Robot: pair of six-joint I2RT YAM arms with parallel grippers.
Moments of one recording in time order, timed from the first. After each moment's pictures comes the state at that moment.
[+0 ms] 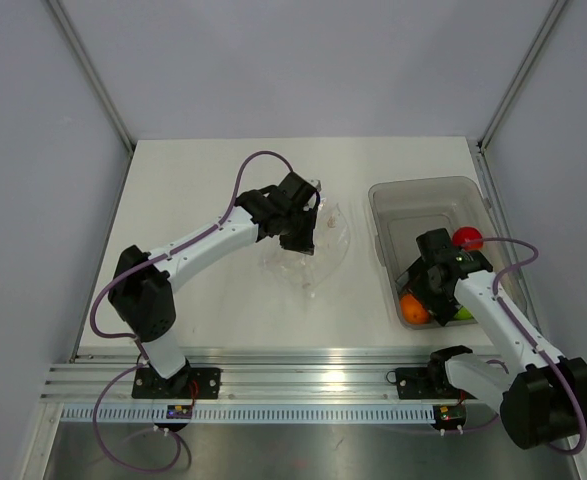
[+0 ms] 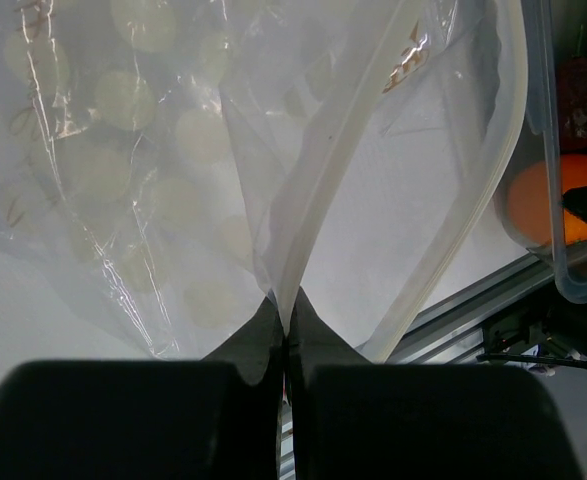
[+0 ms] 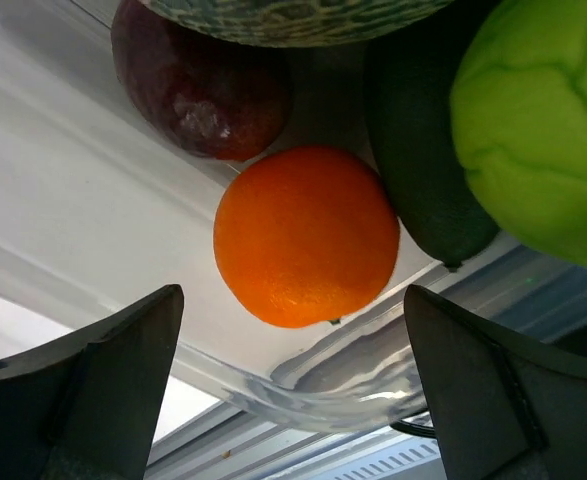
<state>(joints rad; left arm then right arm) -0.78 1.72 1.50 -0.77 0.09 -0.56 0.24 1.04 0.77 -1.06 0.17 1.06</state>
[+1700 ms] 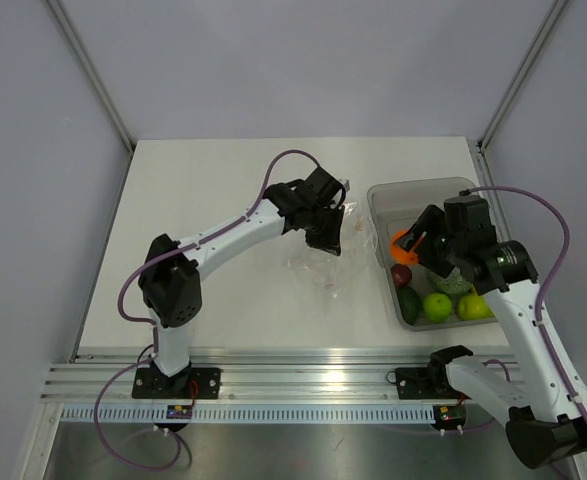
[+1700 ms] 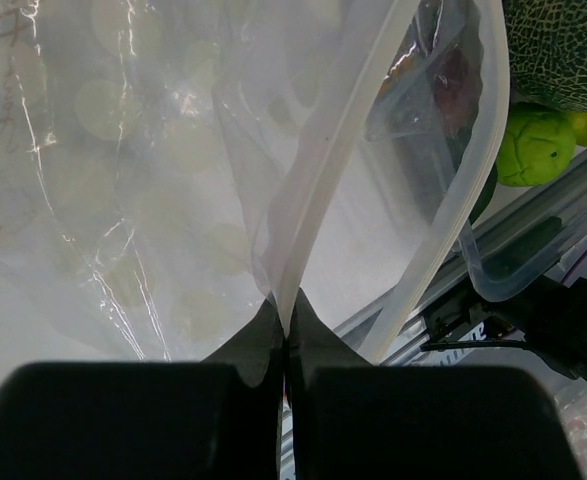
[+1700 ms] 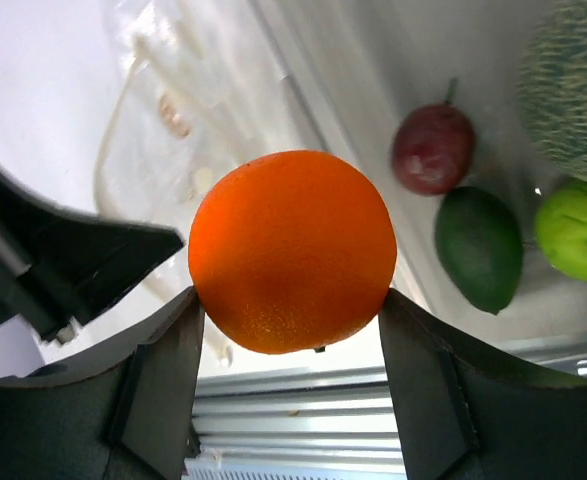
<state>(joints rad) -0.83 1.90 1.70 -0.79 0.21 -0.58 0.25 0.94 1.13 -1.01 0.04 0.82</state>
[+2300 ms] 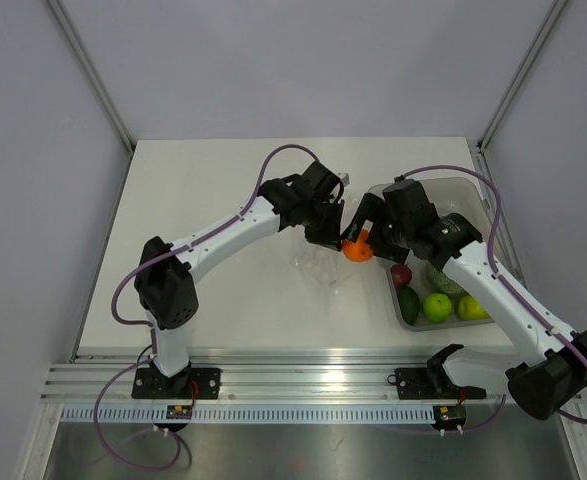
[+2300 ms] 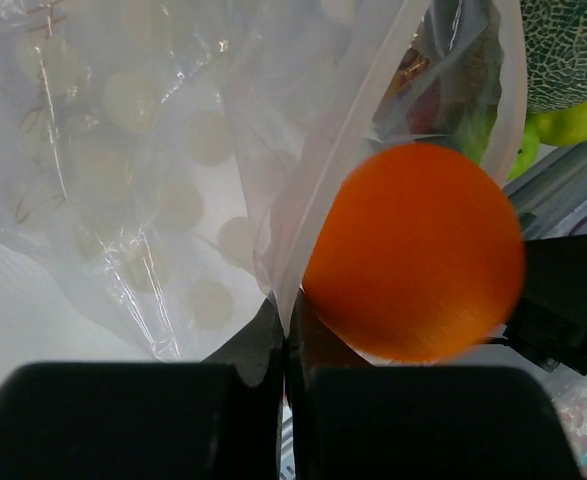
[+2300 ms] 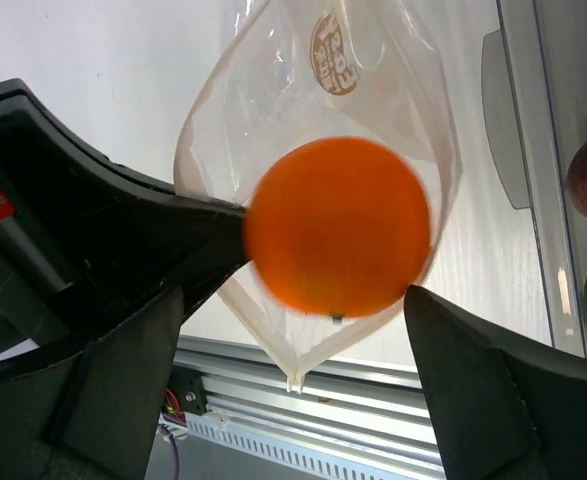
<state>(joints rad) -0.83 1.88 1.75 -0.82 0.22 -0.58 0.55 1.20 1.20 -0.83 0.03 0.87</state>
